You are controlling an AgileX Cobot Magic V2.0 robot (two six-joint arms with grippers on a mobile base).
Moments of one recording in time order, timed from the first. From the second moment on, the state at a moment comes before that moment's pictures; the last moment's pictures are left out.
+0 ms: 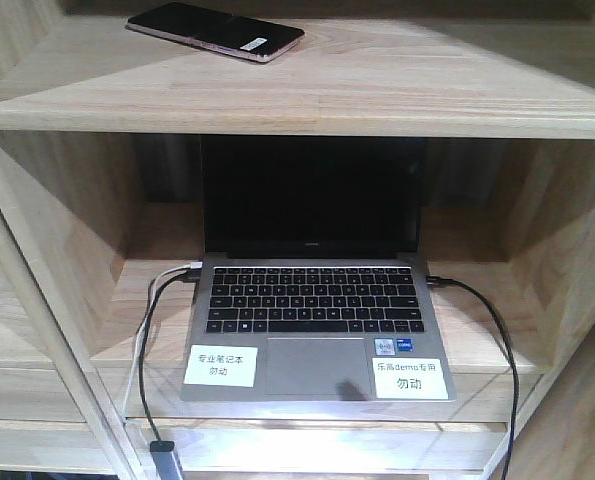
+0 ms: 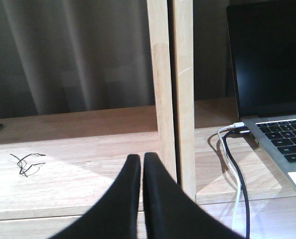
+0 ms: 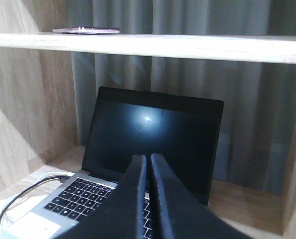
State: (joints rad) left arm -0.01 -0.02 0.03 0.06 0.19 0.04; right arm 0.33 0.22 -0.25 0.60 0.12 -0.59
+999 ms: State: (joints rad) left arm -0.01 -0.02 0.03 0.06 0.19 0.04; right arm 0.33 0.22 -0.25 0.24 0.11 -0.23
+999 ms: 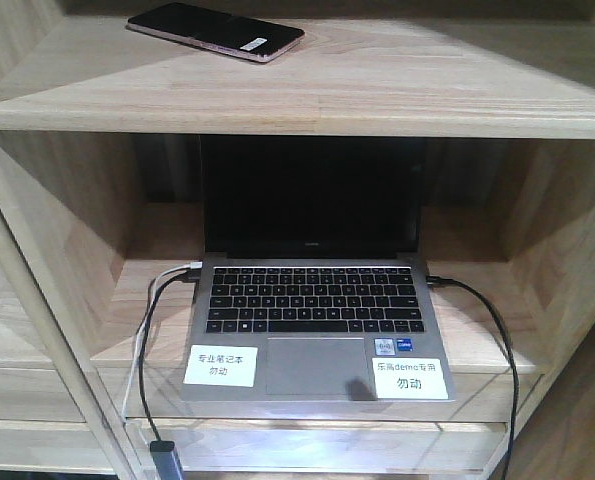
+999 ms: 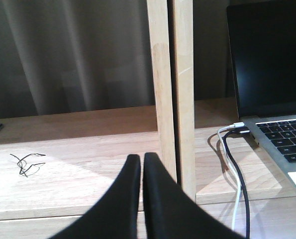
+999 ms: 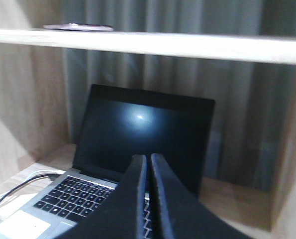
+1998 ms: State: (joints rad) left arm -0.01 -0.02 0.03 0.06 0.19 0.04; right arm -0.05 0.05 -0.05 0.12 0.14 -0.09
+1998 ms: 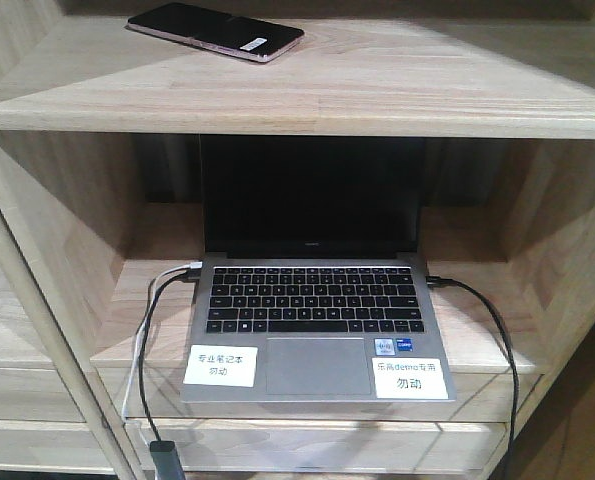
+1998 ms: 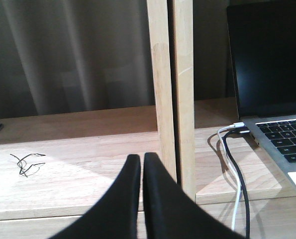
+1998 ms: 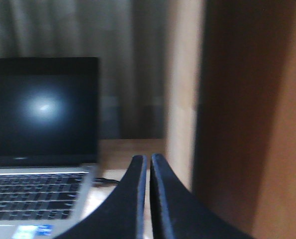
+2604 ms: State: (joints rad) left arm -0.01 -0.02 0.03 0.06 0.19 0.04; right arm -0.06 -0.01 0.03 0.12 0.14 -0.09
